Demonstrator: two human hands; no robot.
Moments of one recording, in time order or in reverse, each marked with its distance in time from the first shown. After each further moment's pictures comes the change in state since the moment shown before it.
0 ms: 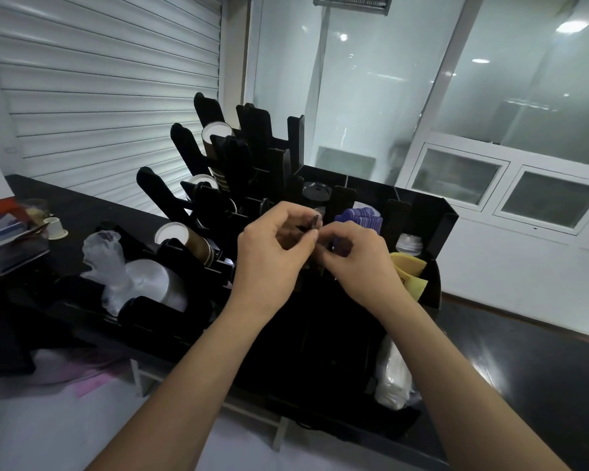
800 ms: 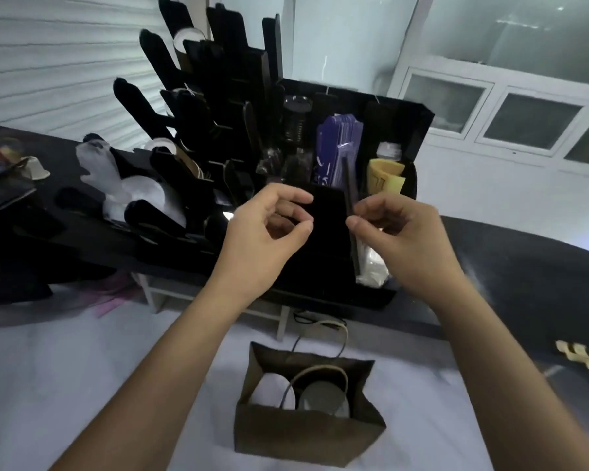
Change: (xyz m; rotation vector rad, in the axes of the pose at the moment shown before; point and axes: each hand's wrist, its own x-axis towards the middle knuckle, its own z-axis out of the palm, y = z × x) left_hand -0.118 0.014 -0.028 0.004 -0.260 -0.119; right_hand -0.151 -0.005 -0.024 0.139 0.152 0.141
